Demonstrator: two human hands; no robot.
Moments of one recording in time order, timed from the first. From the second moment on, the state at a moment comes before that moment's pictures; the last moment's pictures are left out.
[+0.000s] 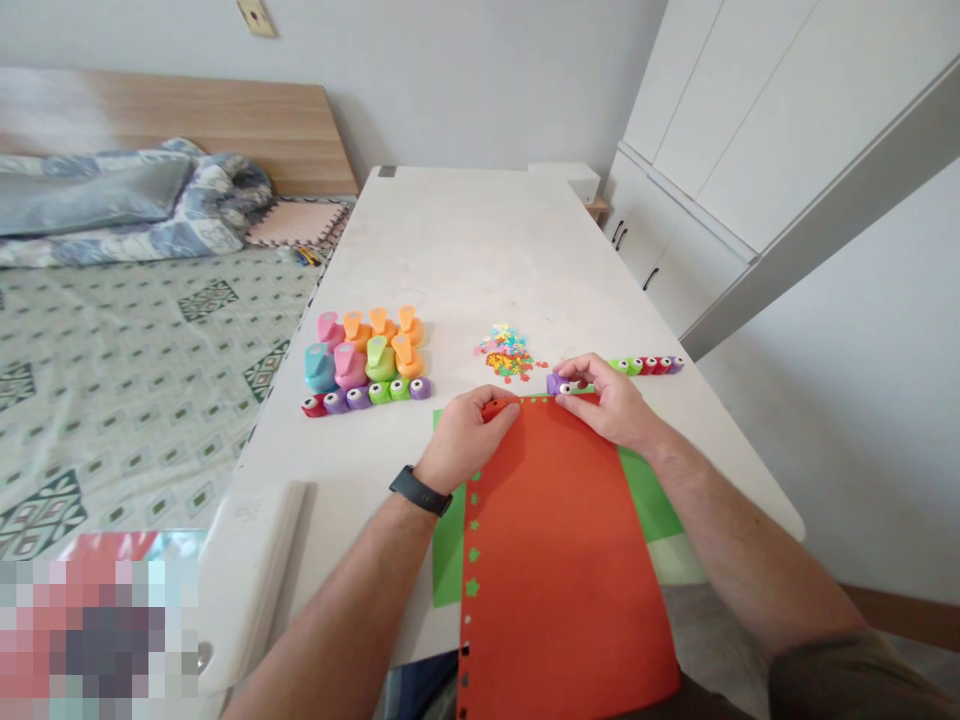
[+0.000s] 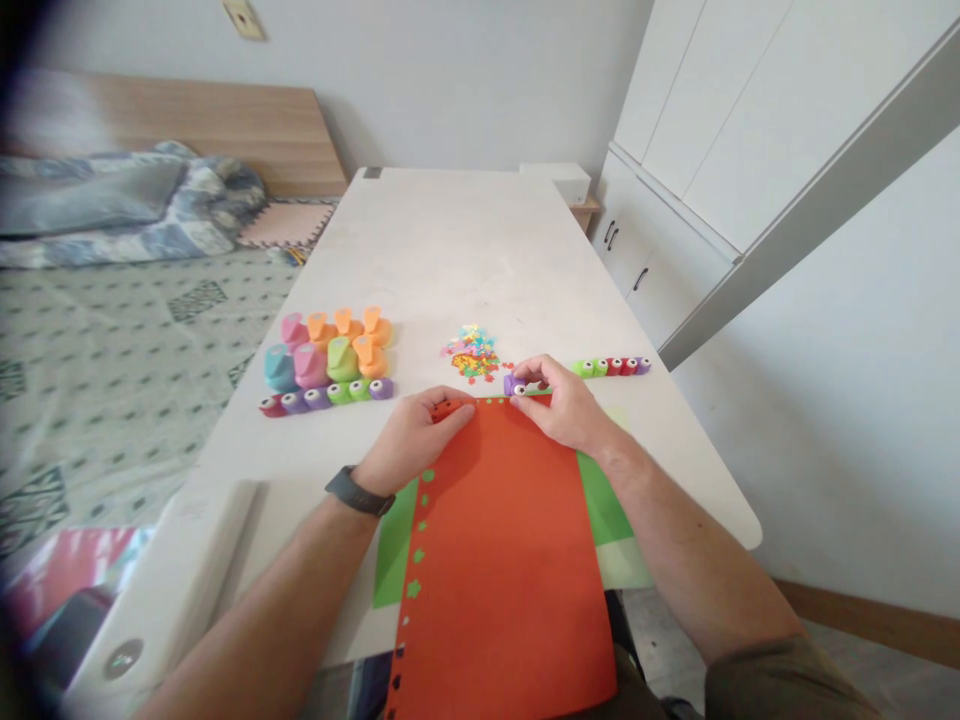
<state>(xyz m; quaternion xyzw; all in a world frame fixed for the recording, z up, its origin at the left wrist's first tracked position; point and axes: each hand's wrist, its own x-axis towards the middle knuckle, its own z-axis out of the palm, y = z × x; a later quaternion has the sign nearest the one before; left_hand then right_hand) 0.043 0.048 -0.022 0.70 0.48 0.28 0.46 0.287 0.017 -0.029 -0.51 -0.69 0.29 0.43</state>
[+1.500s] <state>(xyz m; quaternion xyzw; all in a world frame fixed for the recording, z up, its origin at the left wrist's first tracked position) 0.040 0.048 -0.026 0.71 0.48 0.28 0.43 0.279 0.016 -0.028 -0.54 -0.68 0.26 0.43</state>
